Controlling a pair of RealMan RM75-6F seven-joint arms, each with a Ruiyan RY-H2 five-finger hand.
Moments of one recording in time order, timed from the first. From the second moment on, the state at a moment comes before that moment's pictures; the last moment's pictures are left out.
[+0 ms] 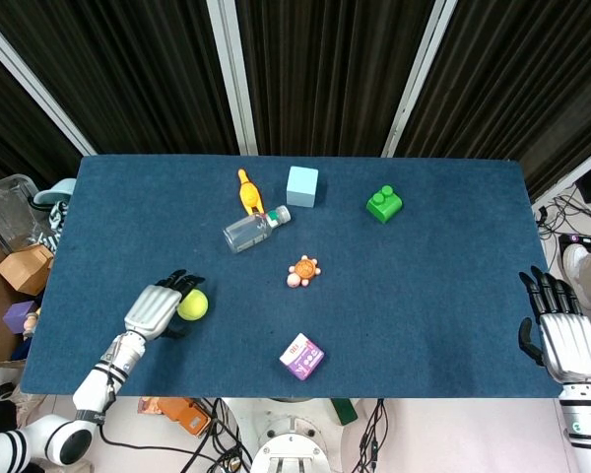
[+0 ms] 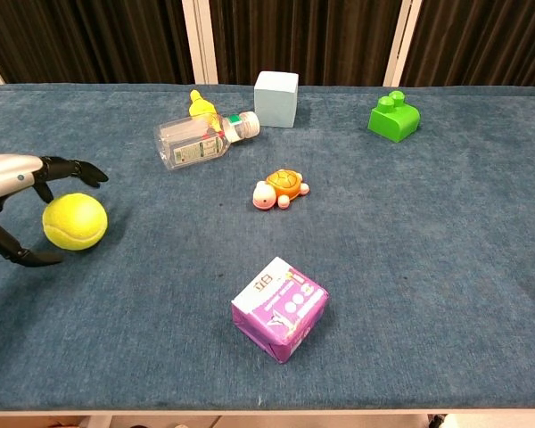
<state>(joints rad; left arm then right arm) -0.44 -1.44 -0.06 -1.54 1.35 1.01 0.21 0.08 -1.12 0.05 -1.66 -1.50 1.46 -0.09</state>
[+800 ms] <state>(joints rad) -0.44 -1.10 -0.20 -1.82 1.34 1.20 0.31 0.08 -1.12 0.05 -1.66 -1.50 1.46 -0.09</state>
